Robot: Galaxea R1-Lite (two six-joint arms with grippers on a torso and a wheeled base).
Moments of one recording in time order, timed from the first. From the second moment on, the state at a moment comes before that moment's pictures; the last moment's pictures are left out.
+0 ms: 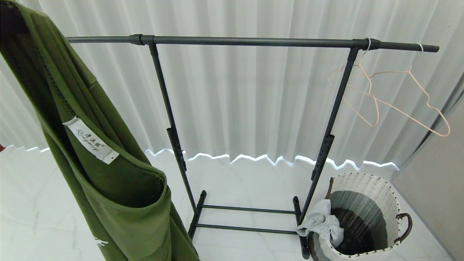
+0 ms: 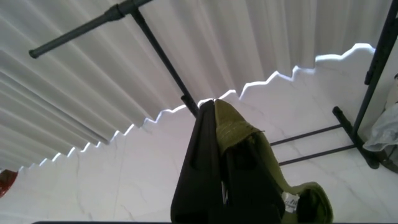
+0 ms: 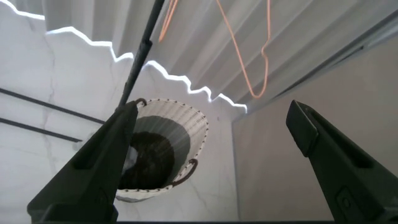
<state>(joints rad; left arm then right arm) -1.02 1.26 -1.67 0.65 0.87 0.27 0.13 0.94 -0.95 0.16 -0.15 -0.41</state>
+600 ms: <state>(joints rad) -1.02 1.26 -1.67 0.65 0.87 0.27 0.13 0.94 -0.93 0.11 -0.15 -0.43</state>
